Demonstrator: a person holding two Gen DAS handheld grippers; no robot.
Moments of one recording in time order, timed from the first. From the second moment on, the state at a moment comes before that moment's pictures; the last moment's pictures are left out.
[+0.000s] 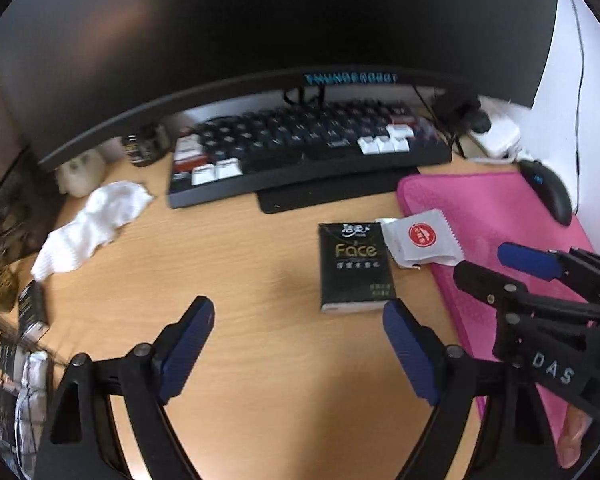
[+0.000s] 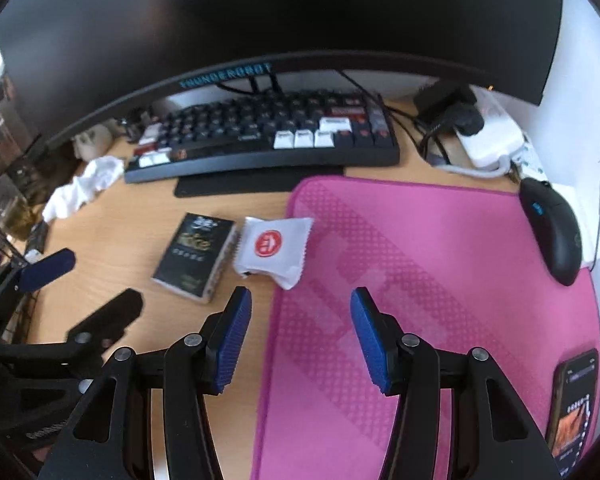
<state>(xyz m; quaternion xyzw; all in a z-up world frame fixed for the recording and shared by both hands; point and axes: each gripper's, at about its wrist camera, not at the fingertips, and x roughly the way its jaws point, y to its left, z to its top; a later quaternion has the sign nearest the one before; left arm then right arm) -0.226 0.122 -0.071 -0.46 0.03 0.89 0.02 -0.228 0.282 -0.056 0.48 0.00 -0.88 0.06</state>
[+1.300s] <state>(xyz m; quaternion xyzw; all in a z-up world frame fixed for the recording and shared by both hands) -0.252 0.064 -0.102 -0.49 0.00 0.87 0.01 -0.267 0.230 -0.086 0.48 0.03 -0.87 0.08</state>
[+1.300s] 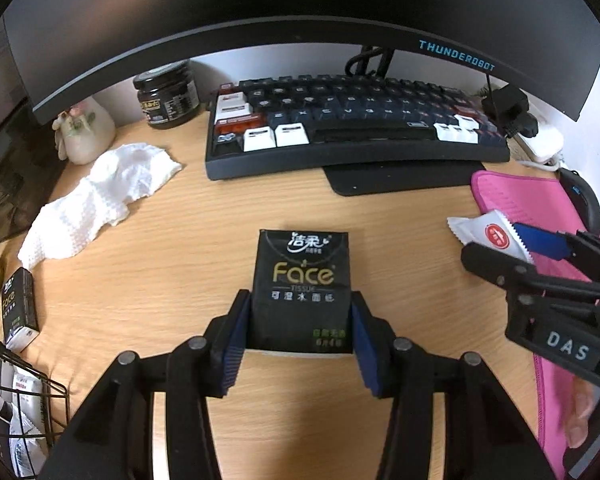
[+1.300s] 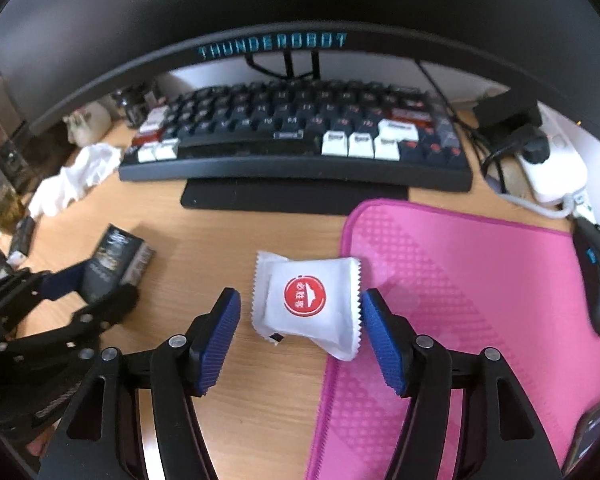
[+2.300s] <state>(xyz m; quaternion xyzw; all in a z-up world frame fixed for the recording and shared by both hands) -0.170 0.054 -0.029 -0.44 -0.01 0.90 0.00 -0.179 0.195 -0.003 0.42 0.04 -0.90 0.11</state>
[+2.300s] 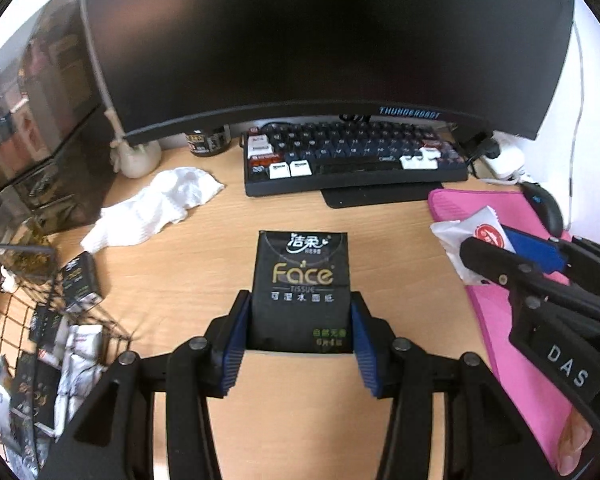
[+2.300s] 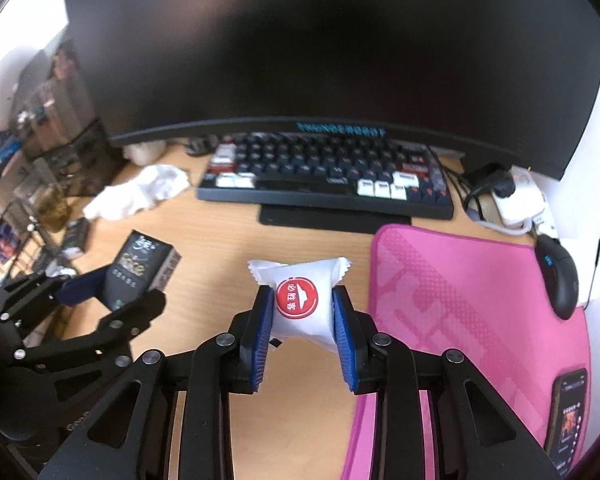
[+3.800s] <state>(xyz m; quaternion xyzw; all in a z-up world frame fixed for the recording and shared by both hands) 0.003 -0.204 0.021 -0.36 -0.10 0.91 -0.20 -0.057 -0.081 0.033 0.36 0.10 -0.87 0.31</state>
